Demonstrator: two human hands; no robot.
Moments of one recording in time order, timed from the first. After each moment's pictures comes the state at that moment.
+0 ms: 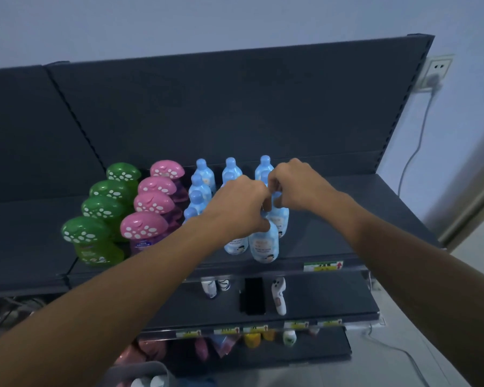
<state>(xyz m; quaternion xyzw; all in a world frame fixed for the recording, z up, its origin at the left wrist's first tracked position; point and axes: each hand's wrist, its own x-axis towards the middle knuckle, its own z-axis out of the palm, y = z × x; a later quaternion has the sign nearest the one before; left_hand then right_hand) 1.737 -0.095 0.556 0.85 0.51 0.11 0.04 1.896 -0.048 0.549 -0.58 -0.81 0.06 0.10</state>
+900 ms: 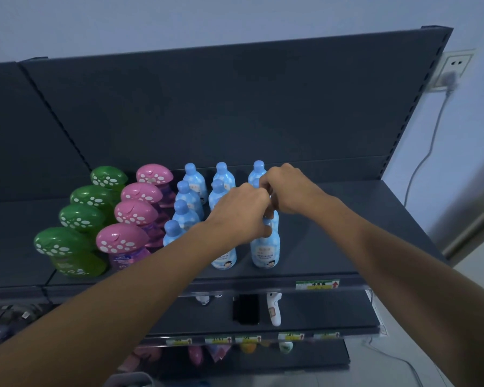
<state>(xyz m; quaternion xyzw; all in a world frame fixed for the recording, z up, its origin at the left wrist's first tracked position) 1.774 -0.052 0.541 0.83 0.55 0.06 0.06 1.911 0.002 0.536 -0.56 -0.82 0.11 0.09</state>
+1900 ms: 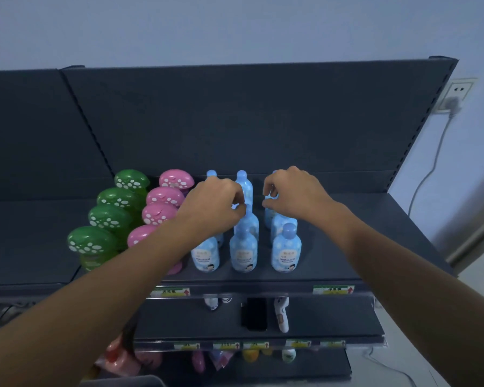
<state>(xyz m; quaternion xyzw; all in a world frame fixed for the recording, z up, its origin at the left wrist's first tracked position) 1.673 -0.058 0.562 0.79 0.59 0.17 0.03 1.865 -0.016 0.558 -0.58 -0.80 0.03 0.11</state>
